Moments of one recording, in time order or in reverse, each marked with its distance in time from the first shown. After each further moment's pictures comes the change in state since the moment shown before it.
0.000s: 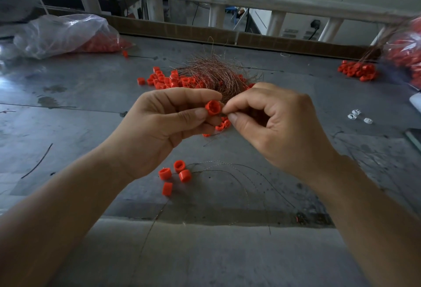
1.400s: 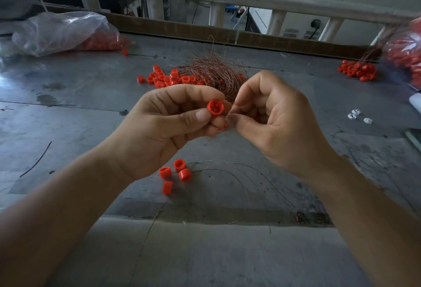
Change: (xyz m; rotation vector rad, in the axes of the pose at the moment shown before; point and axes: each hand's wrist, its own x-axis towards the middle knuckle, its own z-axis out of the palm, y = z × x) left_hand -0.003 0.001 -0.004 -0.100 -0.112 0.020; right_hand 0.002 -0.004 0.006 0.362 -0.043 0.144
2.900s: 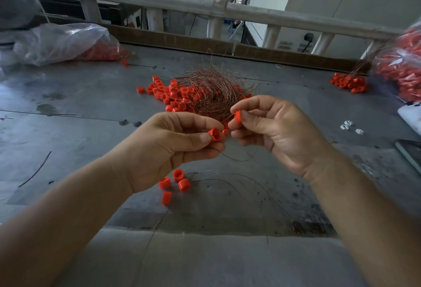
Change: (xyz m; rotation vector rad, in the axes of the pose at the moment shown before) left_hand 0.002 -0.003 -0.003 0.058 0.061 -0.268; right_hand 0.010 0.019 -0.017 0.546 -0.092 0.402
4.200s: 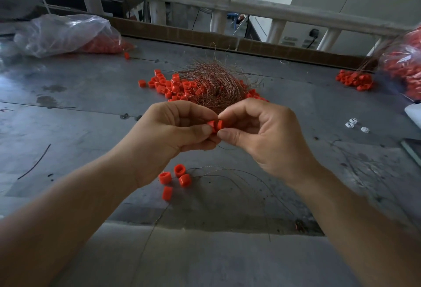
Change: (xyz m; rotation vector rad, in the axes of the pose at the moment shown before) left_hand 0.001 -0.002 0.010 0.143 0.179 0.131; right_hand -0.005 0.014 0.021 -0.480 0.083 -0.346
